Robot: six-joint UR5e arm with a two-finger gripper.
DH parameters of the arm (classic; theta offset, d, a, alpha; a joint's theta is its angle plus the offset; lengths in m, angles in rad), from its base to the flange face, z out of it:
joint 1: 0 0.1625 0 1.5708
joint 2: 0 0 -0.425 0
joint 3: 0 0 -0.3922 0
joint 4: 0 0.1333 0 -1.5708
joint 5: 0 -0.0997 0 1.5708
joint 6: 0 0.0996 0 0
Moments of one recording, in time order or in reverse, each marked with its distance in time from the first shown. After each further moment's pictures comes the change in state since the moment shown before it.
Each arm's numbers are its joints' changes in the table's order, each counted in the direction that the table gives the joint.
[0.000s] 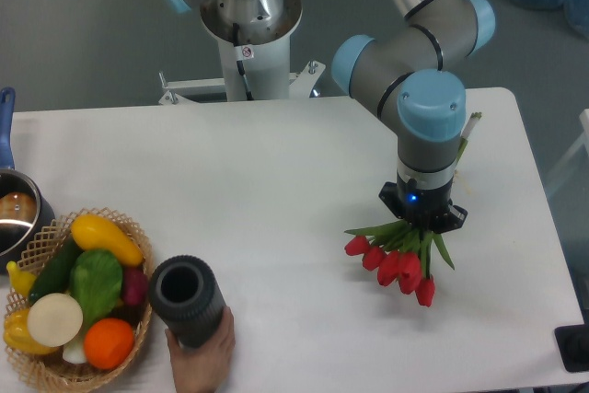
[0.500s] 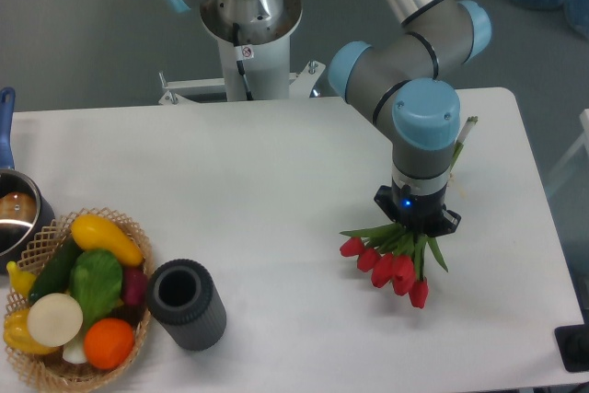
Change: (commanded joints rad) arm -0.005 -0.012 -0.009 0.000 -0.003 0.003
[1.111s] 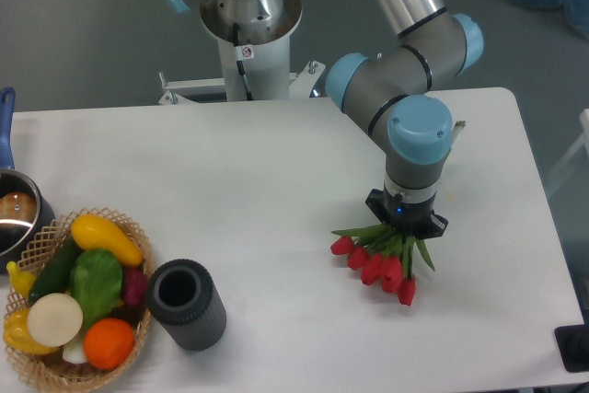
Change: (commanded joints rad) arm 0.000 -0.020 -0.041 0.009 0.011 -0.014
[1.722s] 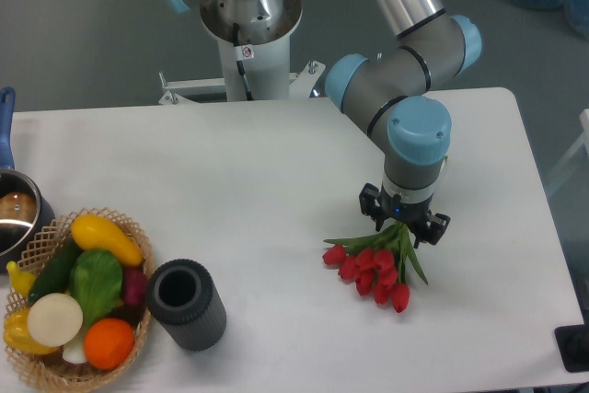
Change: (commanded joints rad) arm 0.012 0.015 -0.015 0.020 0.014 -0.017
